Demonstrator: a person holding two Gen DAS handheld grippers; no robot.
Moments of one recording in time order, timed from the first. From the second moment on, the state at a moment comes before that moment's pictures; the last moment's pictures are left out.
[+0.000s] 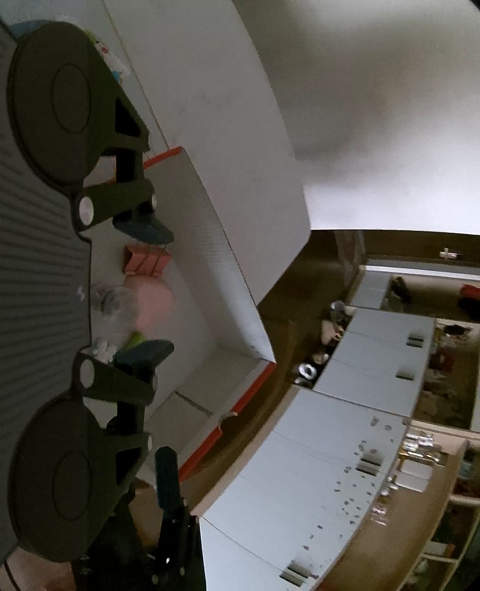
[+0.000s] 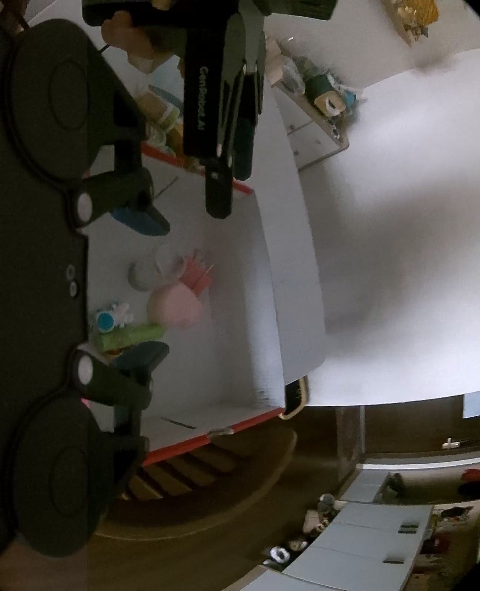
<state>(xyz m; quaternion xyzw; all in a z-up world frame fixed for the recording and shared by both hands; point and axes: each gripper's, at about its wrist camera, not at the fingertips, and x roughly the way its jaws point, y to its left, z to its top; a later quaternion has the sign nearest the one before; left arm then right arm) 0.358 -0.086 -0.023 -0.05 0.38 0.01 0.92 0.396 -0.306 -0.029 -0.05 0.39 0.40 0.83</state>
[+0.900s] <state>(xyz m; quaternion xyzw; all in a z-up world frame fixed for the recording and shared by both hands) 0.233 0.013 -0.029 -0.05 0.33 0.08 0.94 0.287 -0.232 -0.020 -0.01 0.36 0.44 0.82</state>
